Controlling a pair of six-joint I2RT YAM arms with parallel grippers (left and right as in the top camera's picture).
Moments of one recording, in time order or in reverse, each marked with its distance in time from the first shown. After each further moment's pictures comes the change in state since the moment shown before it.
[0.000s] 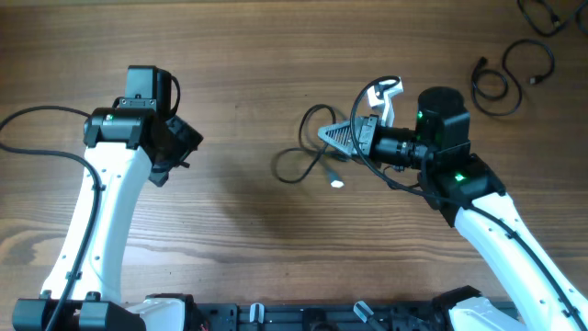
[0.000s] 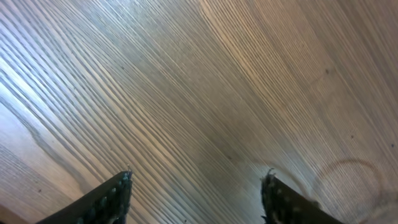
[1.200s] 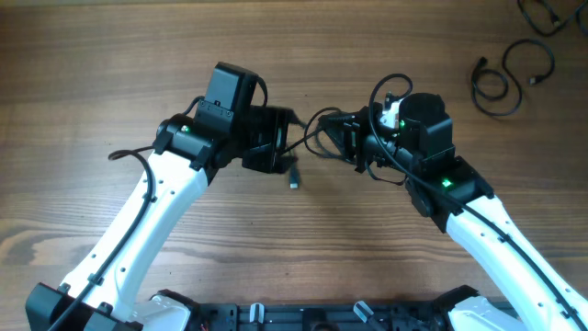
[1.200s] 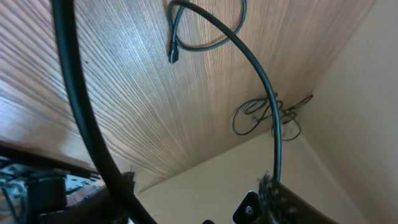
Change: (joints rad) left arm -0.376 0.000 -0.001 0.345 0.570 -0.916; right arm 0.097 -0.001 0.002 0.037 0.338 0.683
